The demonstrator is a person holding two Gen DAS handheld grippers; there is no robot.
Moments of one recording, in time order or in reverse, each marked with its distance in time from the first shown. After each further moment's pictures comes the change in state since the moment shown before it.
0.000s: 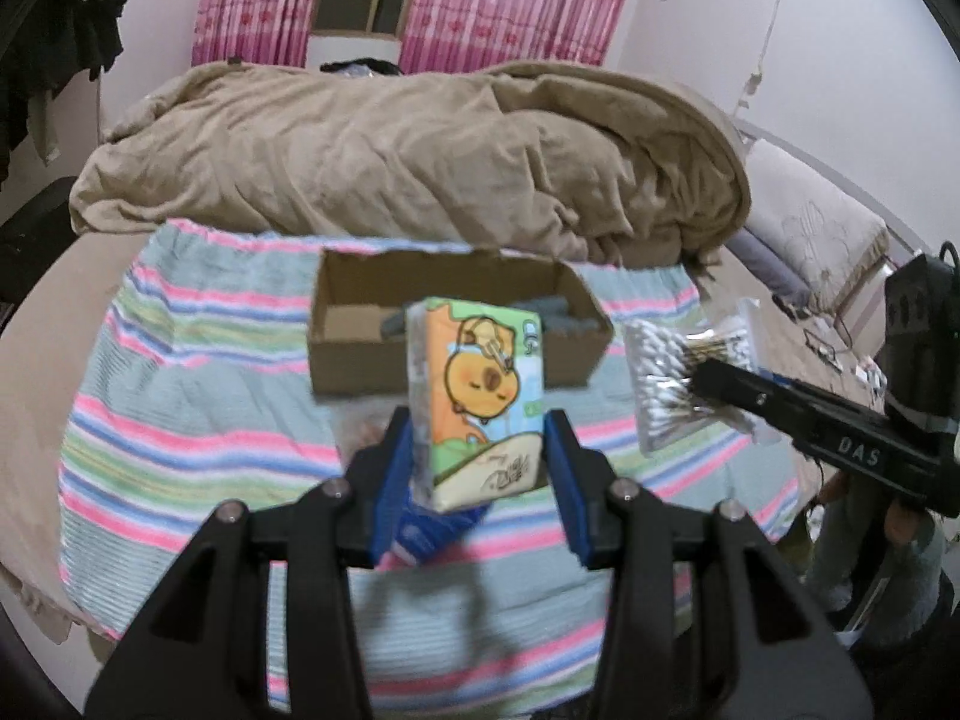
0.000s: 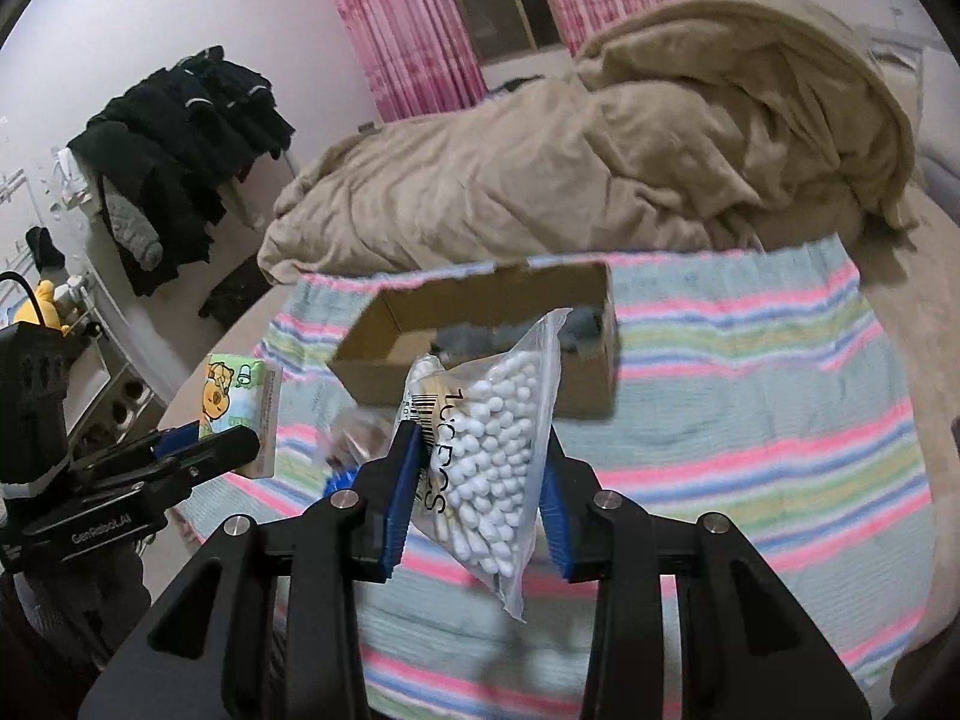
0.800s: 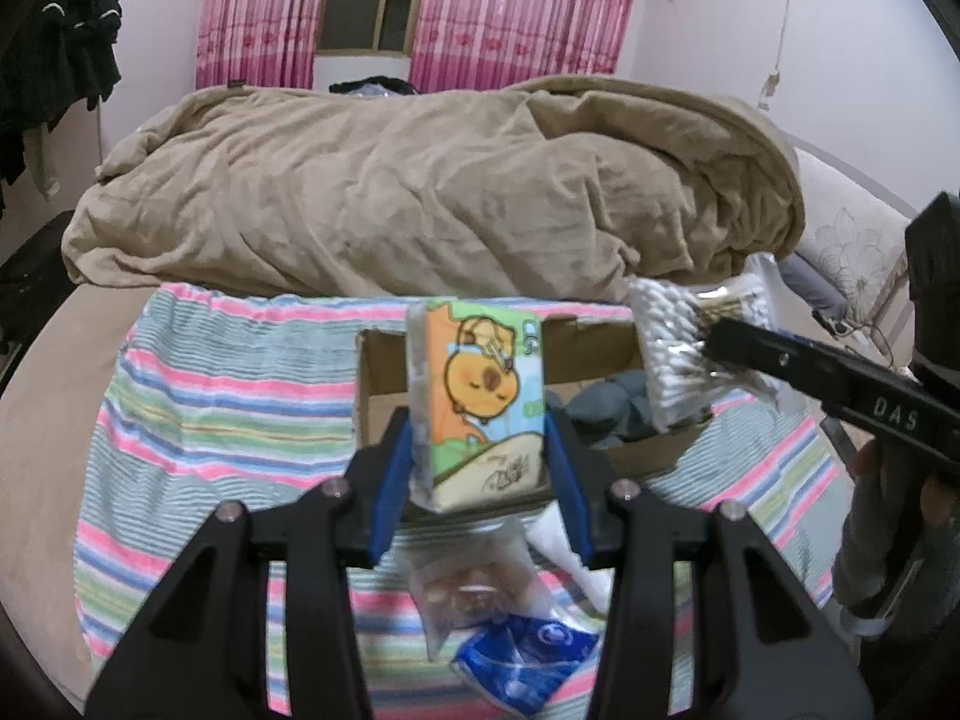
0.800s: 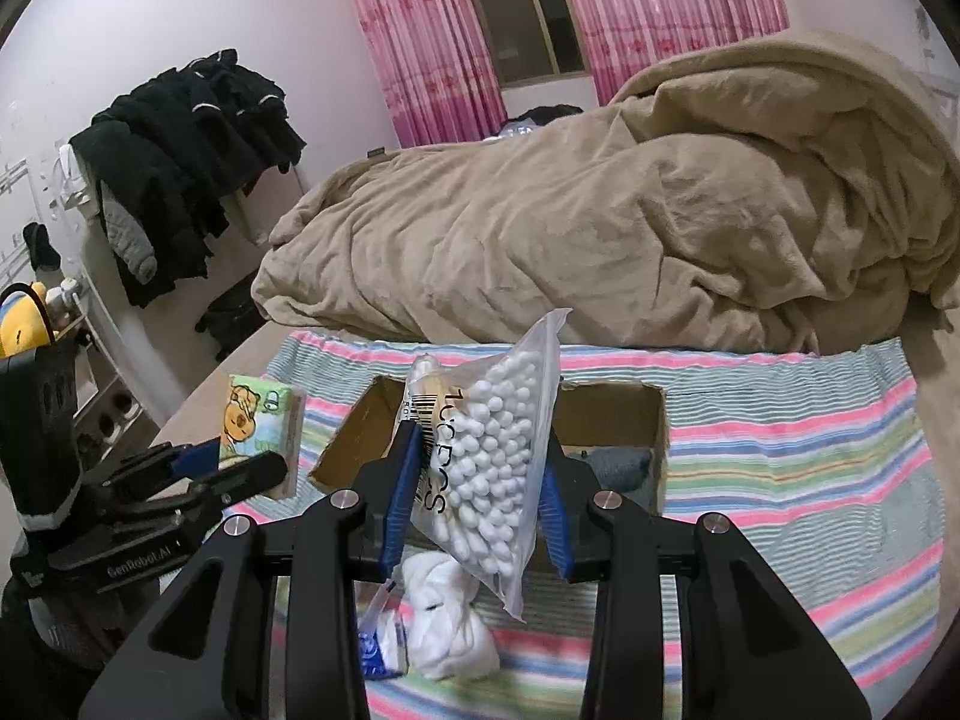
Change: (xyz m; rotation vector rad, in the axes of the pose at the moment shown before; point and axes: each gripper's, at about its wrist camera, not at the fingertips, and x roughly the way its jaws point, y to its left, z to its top) left arm 0.078 0.046 0.061 0.040 -0.023 0.052; right arm 0.079 0.007 0.073 -0.053 -0.044 0.006
